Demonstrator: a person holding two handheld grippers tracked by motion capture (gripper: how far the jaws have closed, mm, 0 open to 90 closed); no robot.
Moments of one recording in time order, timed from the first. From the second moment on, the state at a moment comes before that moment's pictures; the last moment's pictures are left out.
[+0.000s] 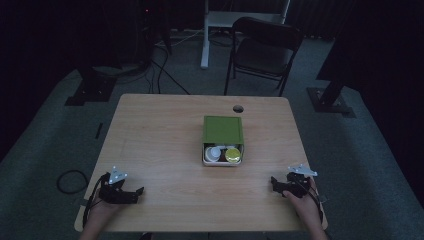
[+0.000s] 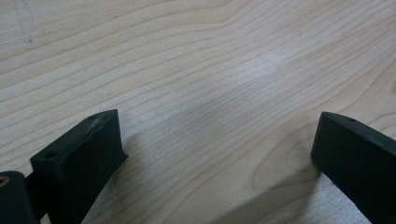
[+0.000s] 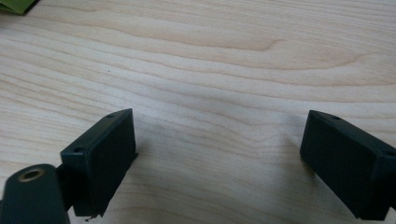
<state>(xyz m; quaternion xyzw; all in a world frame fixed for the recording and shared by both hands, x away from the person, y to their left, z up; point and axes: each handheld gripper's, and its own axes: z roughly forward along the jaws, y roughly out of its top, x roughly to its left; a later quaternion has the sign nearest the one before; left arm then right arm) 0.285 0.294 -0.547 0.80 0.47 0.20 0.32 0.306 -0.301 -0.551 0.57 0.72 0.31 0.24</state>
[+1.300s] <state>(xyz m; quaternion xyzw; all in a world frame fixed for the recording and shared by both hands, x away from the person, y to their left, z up) 0.285 0.294 -0.547 0.80 0.47 0.20 0.32 0.298 -0.257 -0.540 0.49 0.78 0.27 0.30</state>
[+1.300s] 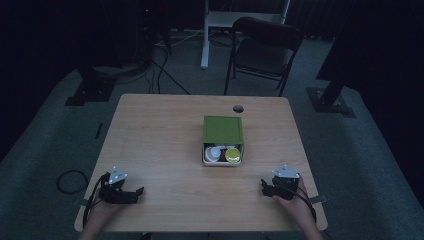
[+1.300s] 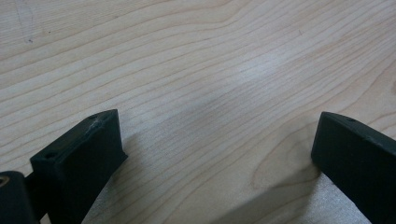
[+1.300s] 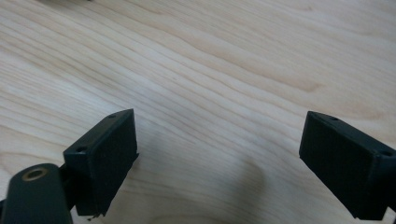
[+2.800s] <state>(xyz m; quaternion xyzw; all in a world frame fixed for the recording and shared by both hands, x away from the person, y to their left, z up) 0.285 0.294 -0.547 0.80 0.47 0.20 0.32 0.295 -0.140 -0.517 0.22 0.86 0.22 0.41</state>
